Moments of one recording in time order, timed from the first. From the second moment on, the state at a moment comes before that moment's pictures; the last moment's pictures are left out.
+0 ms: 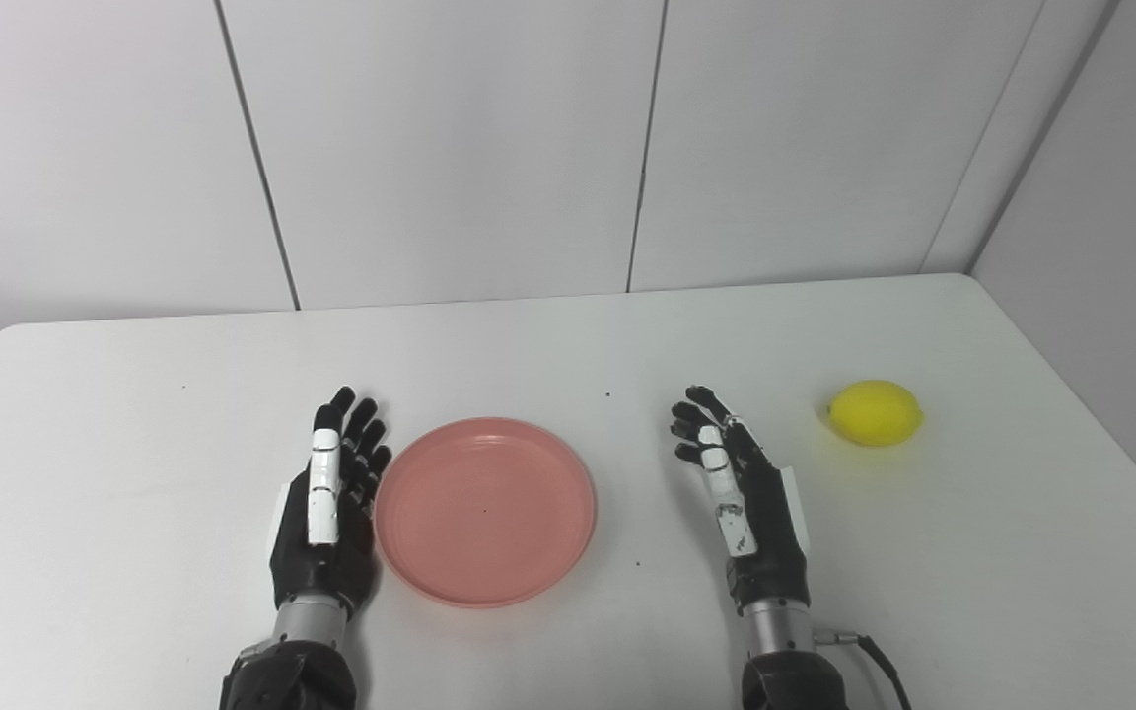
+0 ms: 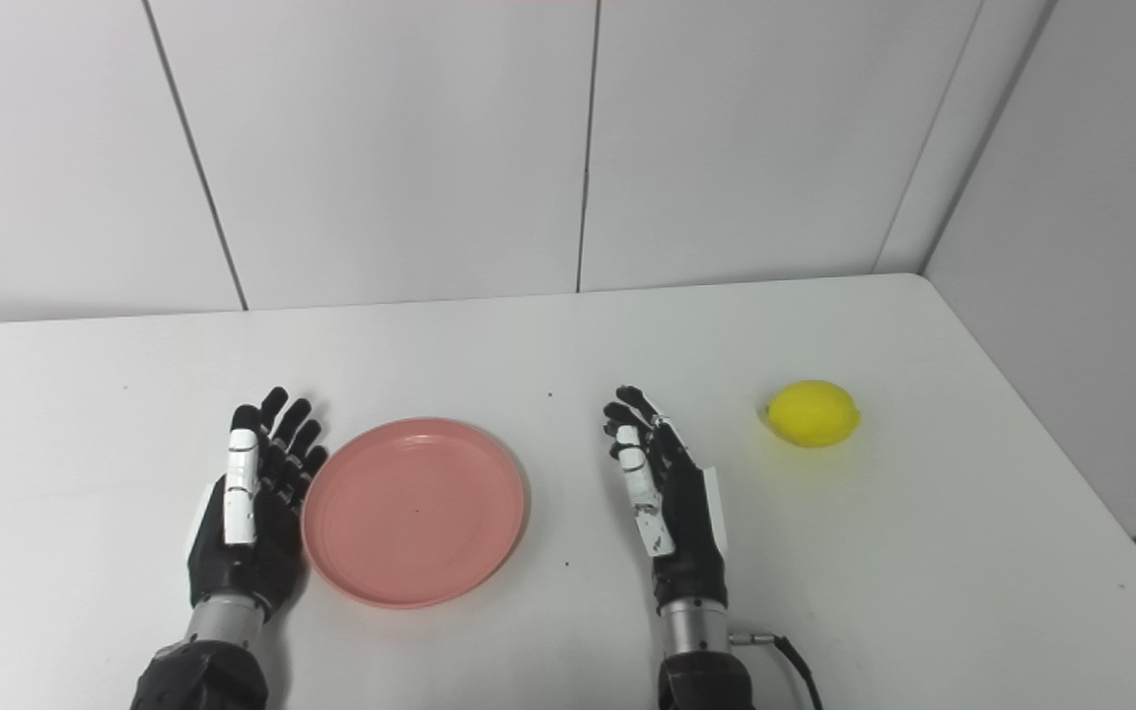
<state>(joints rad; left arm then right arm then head) -0.16 -0.14 0.05 -0.02 -0.27 0.22 -0.02 -0.03 0.09 0.01 -0.04 -0.16 -0.12 -0.17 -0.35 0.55</state>
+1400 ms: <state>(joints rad) -0.17 -0.14 0.06 -0.02 -0.28 0.21 -0.03 -0.23 -0.28 -0.06 -0.12 -0.71 0.03 -0.23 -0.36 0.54</state>
